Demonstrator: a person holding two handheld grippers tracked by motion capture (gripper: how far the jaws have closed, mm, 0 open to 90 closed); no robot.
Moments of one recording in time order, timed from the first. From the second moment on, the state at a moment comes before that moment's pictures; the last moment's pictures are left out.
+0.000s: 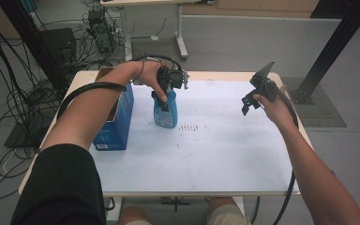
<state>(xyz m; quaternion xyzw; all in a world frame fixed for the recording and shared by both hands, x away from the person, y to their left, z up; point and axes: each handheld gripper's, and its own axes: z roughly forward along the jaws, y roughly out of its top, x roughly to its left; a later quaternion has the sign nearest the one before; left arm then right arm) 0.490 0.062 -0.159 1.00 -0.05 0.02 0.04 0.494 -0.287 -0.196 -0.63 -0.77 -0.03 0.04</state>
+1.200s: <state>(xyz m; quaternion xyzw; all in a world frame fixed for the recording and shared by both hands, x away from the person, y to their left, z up) 0.491 0.062 -0.166 1.00 -0.07 0.04 0.02 0.496 -0.286 -0.198 -0.63 -0.77 -0.03 0.04</state>
